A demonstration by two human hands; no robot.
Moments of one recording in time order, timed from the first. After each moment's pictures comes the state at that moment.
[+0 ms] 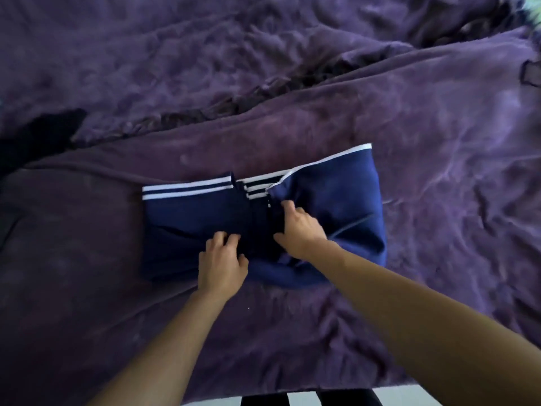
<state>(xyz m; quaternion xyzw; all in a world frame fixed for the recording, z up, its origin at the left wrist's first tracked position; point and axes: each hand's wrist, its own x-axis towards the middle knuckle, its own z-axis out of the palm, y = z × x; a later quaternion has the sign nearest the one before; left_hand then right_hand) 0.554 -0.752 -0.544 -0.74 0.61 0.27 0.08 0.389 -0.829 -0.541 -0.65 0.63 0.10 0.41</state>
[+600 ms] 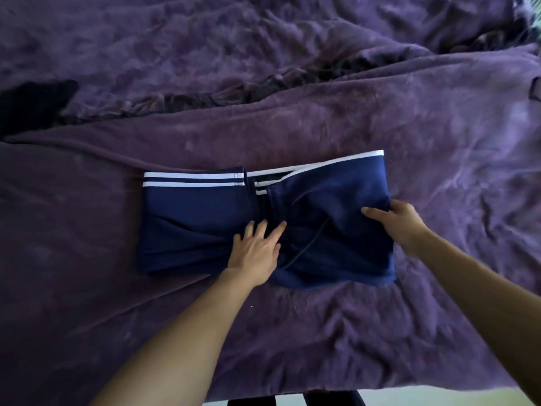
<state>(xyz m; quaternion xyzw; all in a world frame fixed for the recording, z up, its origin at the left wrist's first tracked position) 0.535 -0.765 -0.588 -0.62 0.70 0.32 0.15 0.252 -0.844 -0.558 -0.36 0.78 -0.14 0.49</state>
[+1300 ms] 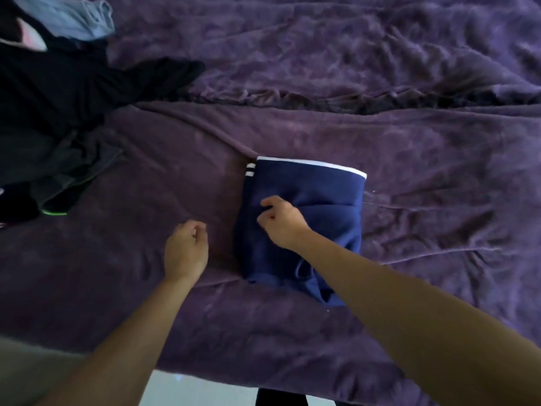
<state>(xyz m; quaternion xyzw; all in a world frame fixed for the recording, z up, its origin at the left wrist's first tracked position) 0.791 -0.695 -0.540 -0.89 0.34 0.26 -0.16 0.627 -0.809 -0.537 -0.62 0.55 0.04 0.55</state>
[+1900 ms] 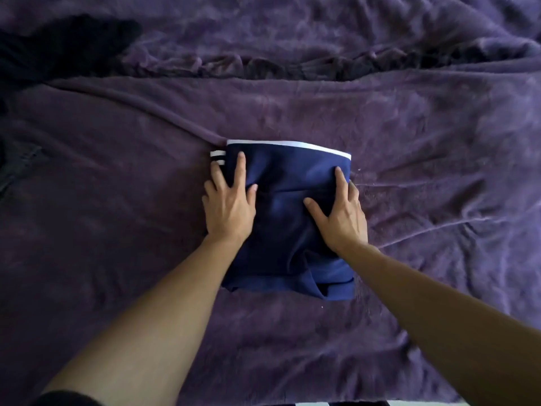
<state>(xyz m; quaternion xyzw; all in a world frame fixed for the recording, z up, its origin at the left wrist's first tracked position) 0.716 -0.791 -0.620 -0.81 0.56 0.15 -0.05 0.513 -0.813 -0.606 -0.63 0.72 -0.03 0.29</state>
